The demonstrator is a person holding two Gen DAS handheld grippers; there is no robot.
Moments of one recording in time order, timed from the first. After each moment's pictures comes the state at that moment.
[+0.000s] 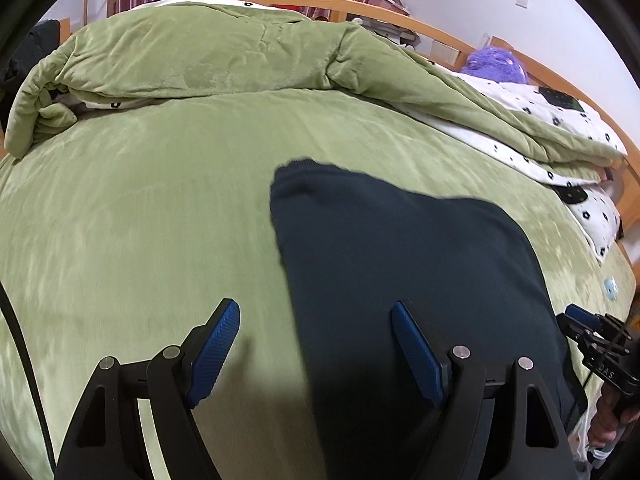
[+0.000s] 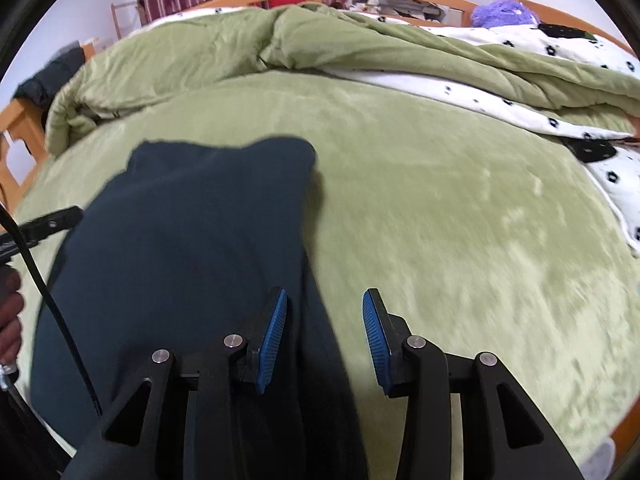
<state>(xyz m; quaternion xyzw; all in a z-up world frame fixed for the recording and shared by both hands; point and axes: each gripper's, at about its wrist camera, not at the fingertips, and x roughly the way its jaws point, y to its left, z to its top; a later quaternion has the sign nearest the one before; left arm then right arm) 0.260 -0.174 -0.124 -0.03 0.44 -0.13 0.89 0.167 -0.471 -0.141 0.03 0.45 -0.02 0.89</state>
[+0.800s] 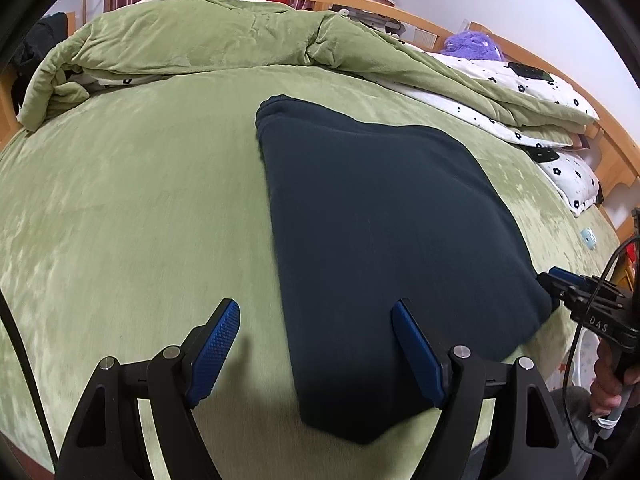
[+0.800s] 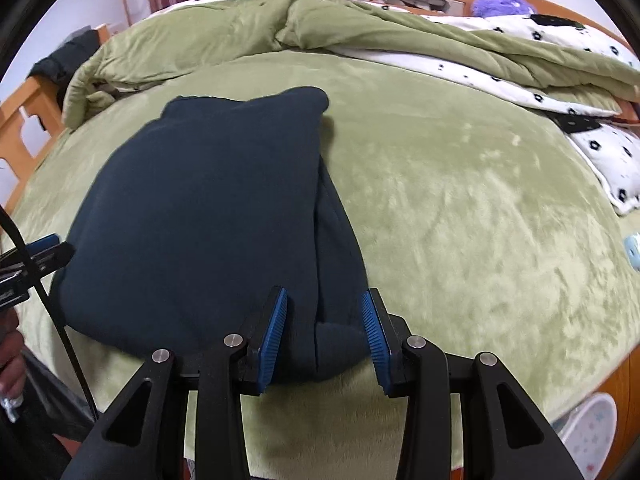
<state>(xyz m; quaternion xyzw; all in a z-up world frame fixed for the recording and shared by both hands) 0.139 -0.170 -0.131 -0.02 0.45 -0.14 0.88 0.082 -0.462 -0.141 0.03 0.46 -0.01 0.89</state>
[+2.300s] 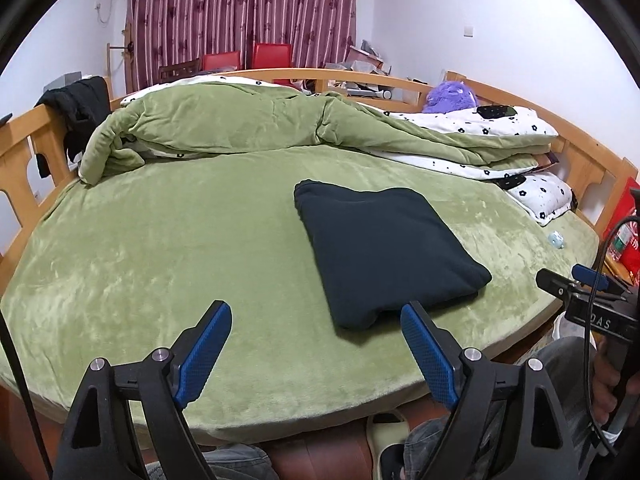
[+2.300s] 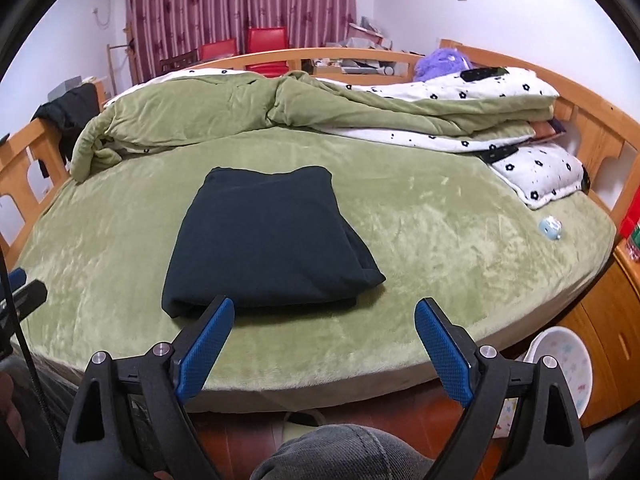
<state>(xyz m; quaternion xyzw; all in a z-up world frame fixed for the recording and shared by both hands) -0.010 -0.103 -0.009 0.01 0.34 -0.12 0.93 -0.070 -0.384 -0.024 0.05 0.36 -0.09 0.93</state>
